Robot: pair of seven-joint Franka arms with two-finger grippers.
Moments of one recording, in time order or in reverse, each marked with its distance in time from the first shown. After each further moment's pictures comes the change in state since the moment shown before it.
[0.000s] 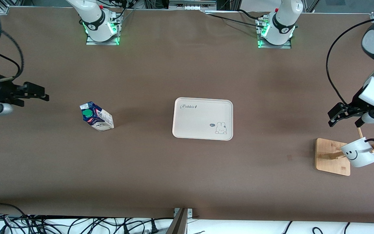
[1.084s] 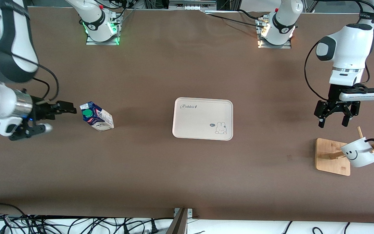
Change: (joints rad) left arm -0.002 -0.049 0.000 -0.531 -0.025 0.938 -0.066; right arm 0.043 0.190 -0.002 -0.002 0.036 0.084 -0.004
